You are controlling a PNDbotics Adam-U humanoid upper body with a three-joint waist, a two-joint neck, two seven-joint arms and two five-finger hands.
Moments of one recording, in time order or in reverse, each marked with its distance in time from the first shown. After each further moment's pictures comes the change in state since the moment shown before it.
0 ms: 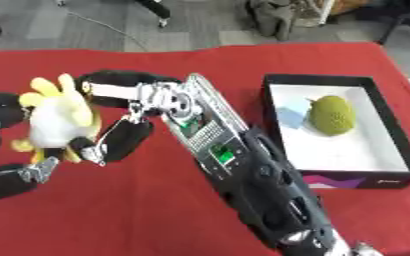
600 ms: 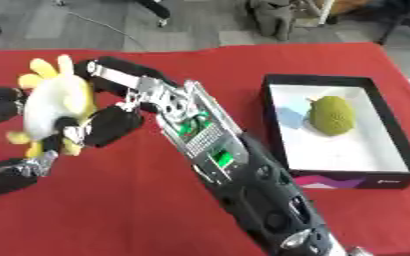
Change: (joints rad) left arm 0.004 -0.010 0.000 0.003 0.036 0.036 0.040; right arm 0.017 0.006 0.009 -0.007 -0.208 0.153 -0.262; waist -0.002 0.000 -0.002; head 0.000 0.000
